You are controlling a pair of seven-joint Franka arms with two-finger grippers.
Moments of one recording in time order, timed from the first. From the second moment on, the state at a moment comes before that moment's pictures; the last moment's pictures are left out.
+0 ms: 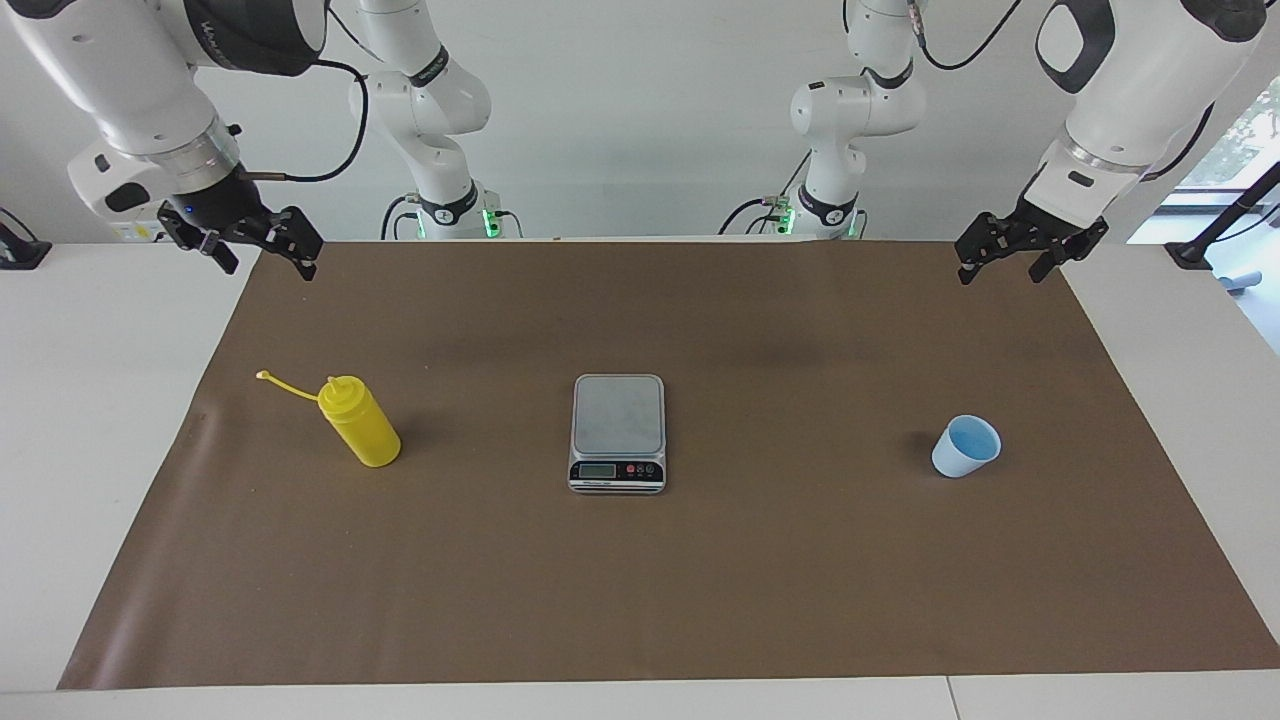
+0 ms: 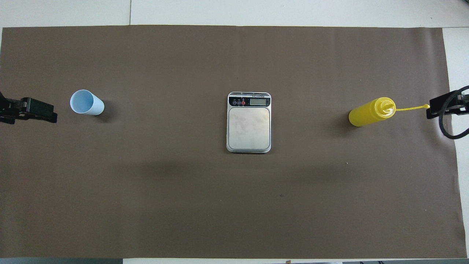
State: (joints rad) left arm 0.00 -0.03 -0.06 -1.63 -0.01 1.56 0.00; right arm -0.02 0.02 -0.06 -1.54 -0.04 1.48 0.01
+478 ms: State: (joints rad) left arm 0.00 -0.03 -0.06 -1.63 -0.01 1.56 0.00; right arm -0.02 0.02 -0.06 -1.55 -0.04 1.52 0.01
